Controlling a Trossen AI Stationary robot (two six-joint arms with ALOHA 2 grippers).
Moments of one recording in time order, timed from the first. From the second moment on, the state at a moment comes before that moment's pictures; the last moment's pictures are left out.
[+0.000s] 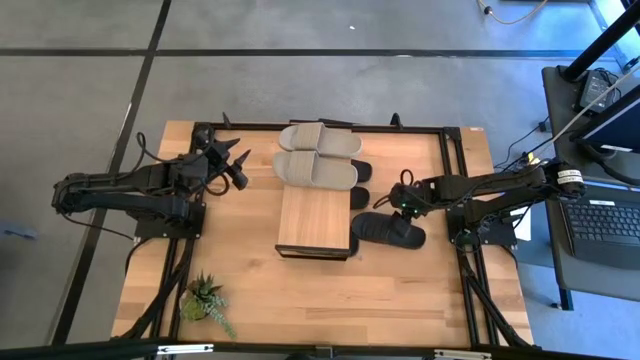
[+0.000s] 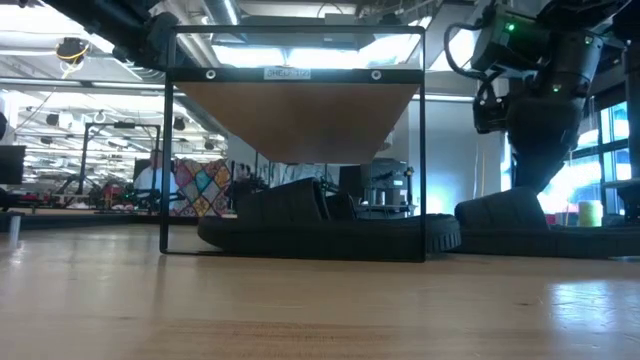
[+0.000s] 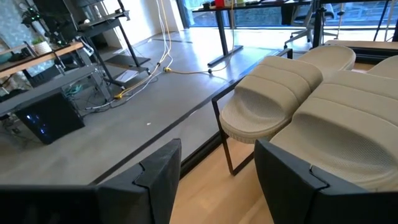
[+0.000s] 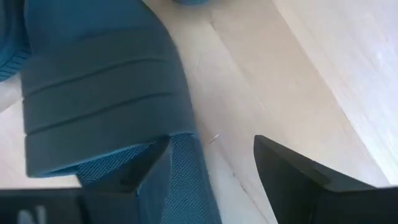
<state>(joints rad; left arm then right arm) 0.13 0.59 0.58 -0.31 -0.76 -0.02 -0.03 1.18 0.62 -0.67 0.10 0.55</state>
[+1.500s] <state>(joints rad) -0.14 0.89 0.13 0.25 -0.21 -0.21 -0.04 1.18 0.62 -0.68 0.10 0.54</state>
